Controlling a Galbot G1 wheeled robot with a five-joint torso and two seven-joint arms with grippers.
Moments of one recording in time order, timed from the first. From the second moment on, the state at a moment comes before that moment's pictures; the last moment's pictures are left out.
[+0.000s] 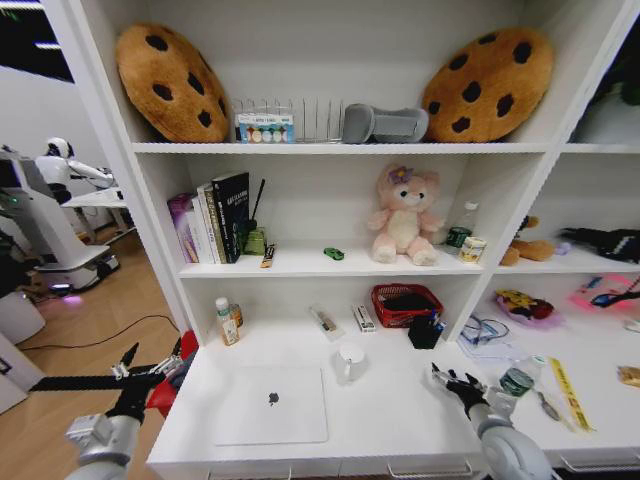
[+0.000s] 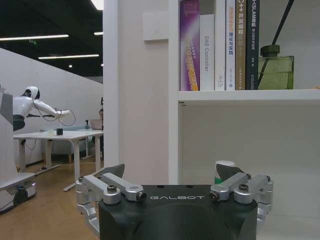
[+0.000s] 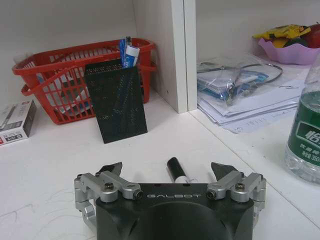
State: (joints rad) left arm 1.80 -1.09 -0.83 -2.19 -0.55 -0.06 -0.20; right arm -1.57 0.90 0.63 1.77 0.91 -0.16 0.33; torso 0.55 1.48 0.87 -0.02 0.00
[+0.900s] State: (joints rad) left arm 1.80 -1.09 -0.83 -2.19 -0.55 -0.06 -0.20; right arm -1.55 0.91 0.59 1.76 0.89 -0.17 0.37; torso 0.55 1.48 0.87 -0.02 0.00
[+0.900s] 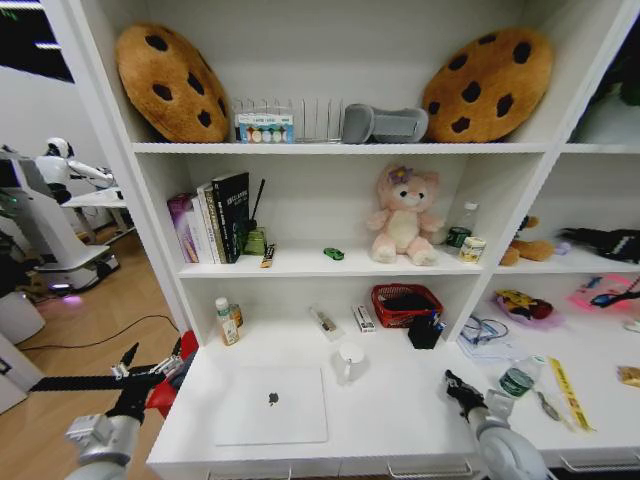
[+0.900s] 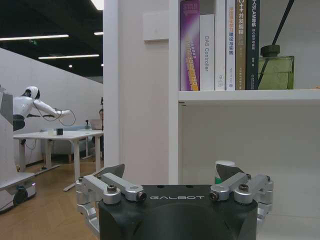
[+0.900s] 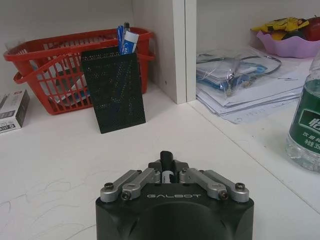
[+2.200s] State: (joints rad) left arm 1.80 -1.09 -0.83 -2.19 -0.55 -0.06 -0.20; right arm -0.91 0.93 0.30 1.37 0.51 0.11 0.25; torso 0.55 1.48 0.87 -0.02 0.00
